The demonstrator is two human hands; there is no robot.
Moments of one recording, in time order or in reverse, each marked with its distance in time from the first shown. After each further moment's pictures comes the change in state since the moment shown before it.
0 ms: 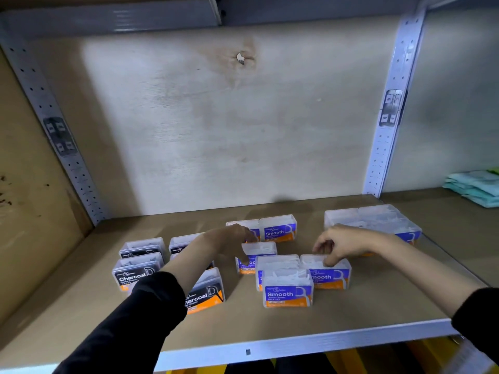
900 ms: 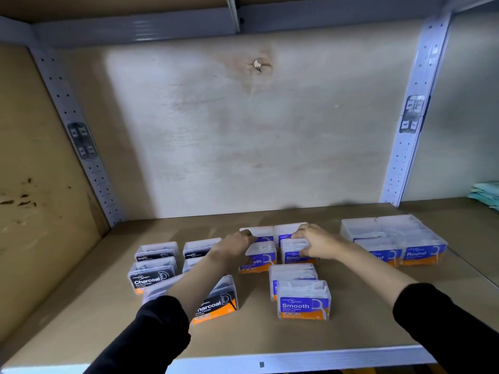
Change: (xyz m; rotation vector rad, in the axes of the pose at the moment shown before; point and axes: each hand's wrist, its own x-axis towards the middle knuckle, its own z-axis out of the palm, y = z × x) left_hand -0.013 -0.008 0.013 0.069 0.186 -0.125; right_hand 0.067 -0.037 0.015 -0.048 0.274 -0.056
